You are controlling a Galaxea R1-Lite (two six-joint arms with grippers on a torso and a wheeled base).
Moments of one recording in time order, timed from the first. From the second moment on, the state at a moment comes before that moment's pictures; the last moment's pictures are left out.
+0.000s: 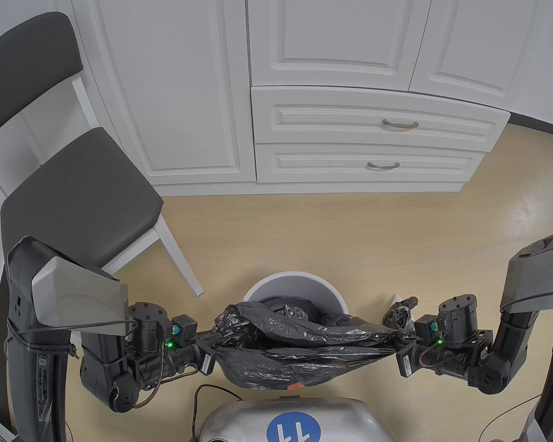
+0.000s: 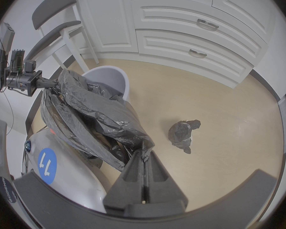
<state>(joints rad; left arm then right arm) -0.41 2.38 -0.36 -1.53 -0.15 0.13 0.41 2.17 -0.26 -1.24 -0.08 -0.09</state>
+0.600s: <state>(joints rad) -0.45 2.50 -0.50 -1.53 -0.13 0.13 0.43 2.37 -0.29 -1.50 -0.09 -0.11</state>
